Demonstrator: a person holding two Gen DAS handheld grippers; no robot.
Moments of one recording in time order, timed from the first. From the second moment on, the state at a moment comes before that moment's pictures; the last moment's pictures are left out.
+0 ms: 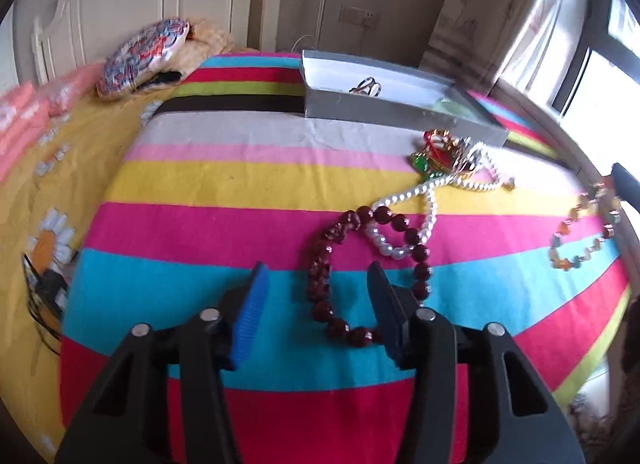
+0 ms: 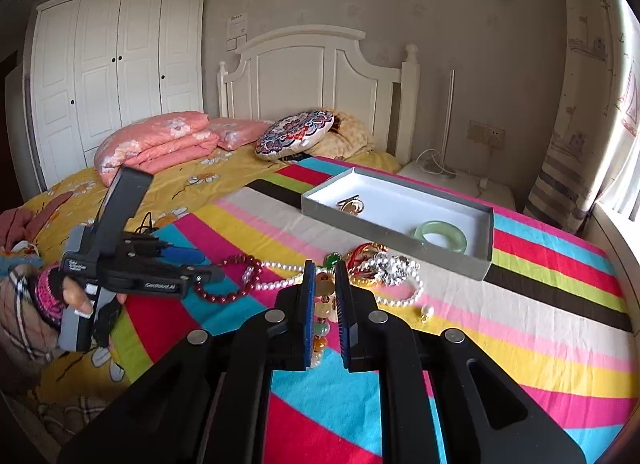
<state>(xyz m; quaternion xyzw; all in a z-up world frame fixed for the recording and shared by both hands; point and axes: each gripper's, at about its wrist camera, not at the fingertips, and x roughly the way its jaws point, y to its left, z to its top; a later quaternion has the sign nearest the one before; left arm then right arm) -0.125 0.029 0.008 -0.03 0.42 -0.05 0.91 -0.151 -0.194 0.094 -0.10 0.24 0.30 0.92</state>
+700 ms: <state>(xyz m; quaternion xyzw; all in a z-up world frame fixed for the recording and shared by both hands) -0.166 -0.017 0.113 0.08 0.20 0.02 0.98 -0.172 -0.232 0.114 -0.08 0.16 0.23 0.96</state>
